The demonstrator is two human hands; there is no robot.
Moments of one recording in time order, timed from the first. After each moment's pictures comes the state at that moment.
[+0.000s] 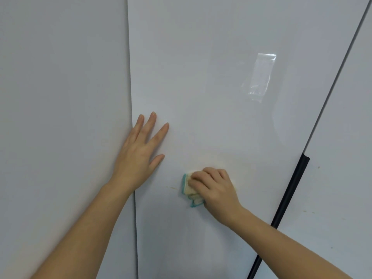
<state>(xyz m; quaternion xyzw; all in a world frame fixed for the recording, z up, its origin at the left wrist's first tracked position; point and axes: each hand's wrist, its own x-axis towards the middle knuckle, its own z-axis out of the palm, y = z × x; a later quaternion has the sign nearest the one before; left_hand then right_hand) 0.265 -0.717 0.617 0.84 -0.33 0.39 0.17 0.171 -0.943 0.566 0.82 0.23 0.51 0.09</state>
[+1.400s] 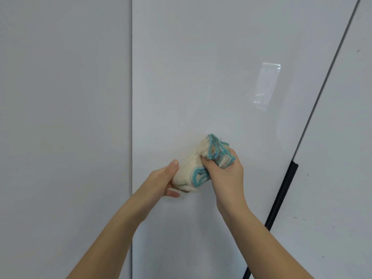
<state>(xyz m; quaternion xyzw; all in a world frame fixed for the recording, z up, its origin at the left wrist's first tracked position) 0.171 -0.757 0.618 0.68 -0.24 -0.12 0.68 0.125 -0.908 0.644 0.64 -0.02 0.35 -0.69</state>
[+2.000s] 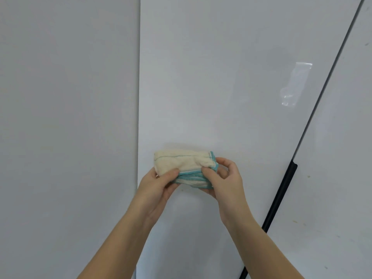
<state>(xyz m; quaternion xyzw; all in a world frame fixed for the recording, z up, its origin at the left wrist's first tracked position) 0.133 -0.787 0.605 0.42 -0.06 -0.06 0.91 0.097 -0.932 0.628 0.64 -0.03 0.19 -0.75</state>
